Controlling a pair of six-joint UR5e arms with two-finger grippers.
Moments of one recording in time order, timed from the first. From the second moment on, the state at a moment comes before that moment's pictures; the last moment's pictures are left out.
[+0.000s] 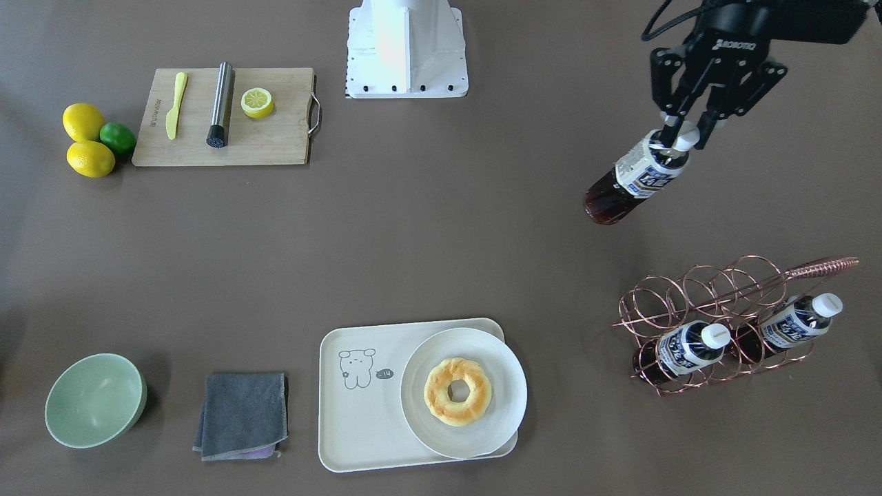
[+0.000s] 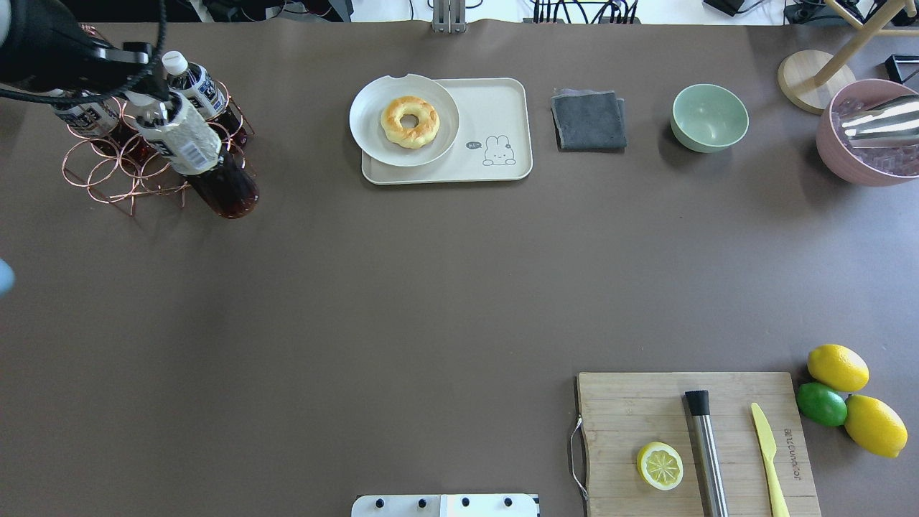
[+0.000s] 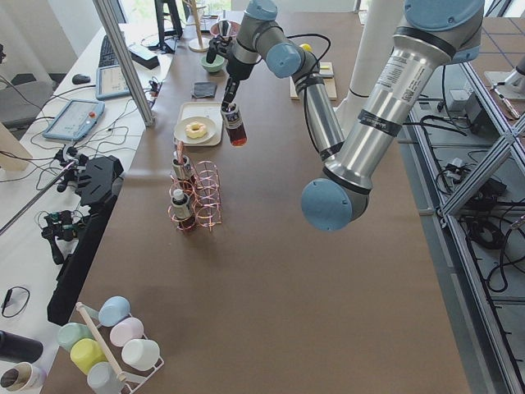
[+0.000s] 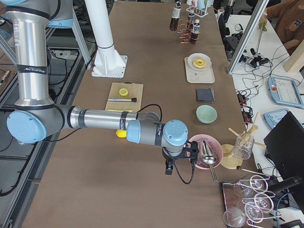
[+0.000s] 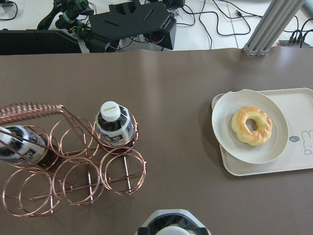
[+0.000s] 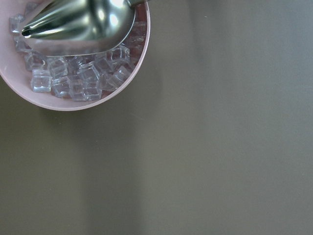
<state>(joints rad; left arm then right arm) -0.98 -2.06 -2.24 -1.30 -1.92 -0.91 1.67 -1.58 1.58 -1.63 2.40 -0.02</state>
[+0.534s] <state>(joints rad) -0.66 -2.30 -2.09 -1.26 -1.59 -1.12 1.67 -1.58 1.58 -1.63 2.40 -0.01</state>
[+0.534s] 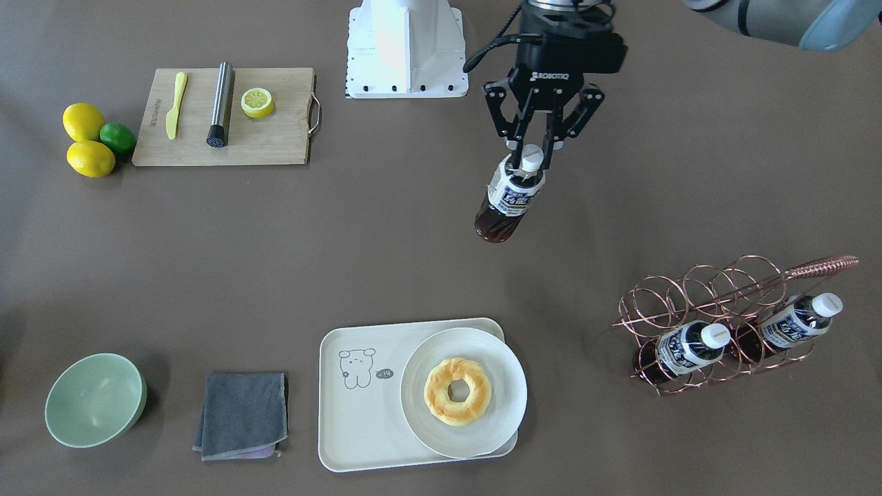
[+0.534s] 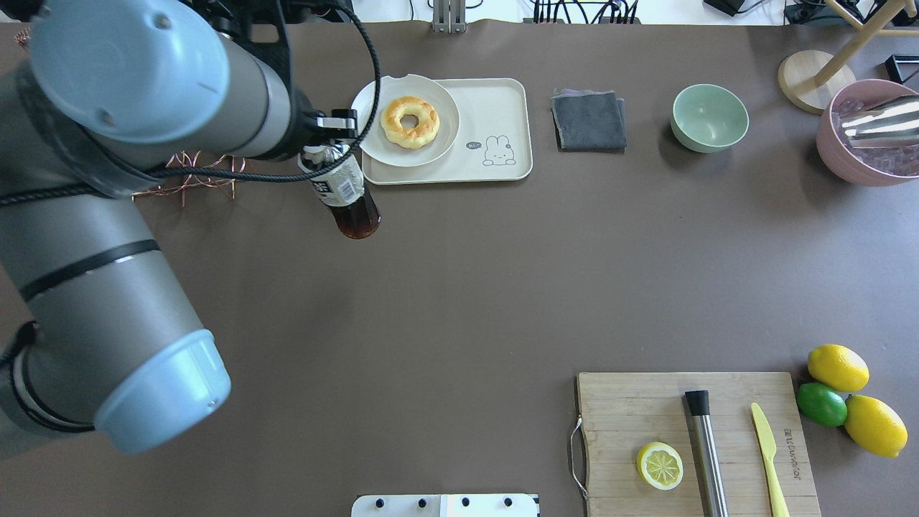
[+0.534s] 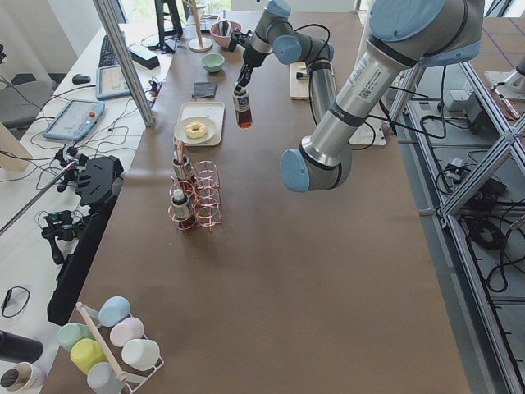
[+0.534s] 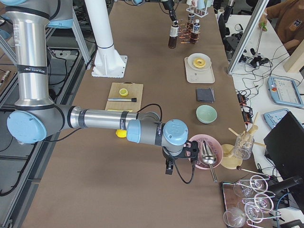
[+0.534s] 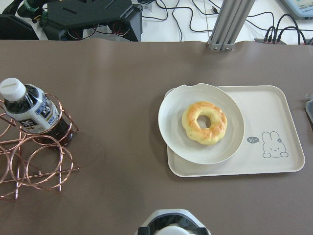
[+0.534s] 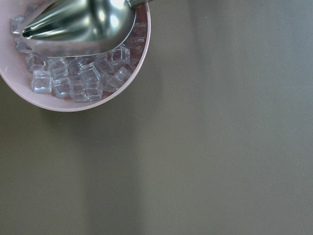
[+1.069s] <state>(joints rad) -0.42 -2.40 -1.98 -1.26 -1.32 -1.18 1.67 -1.58 1.58 -1.63 2.40 -0.01</state>
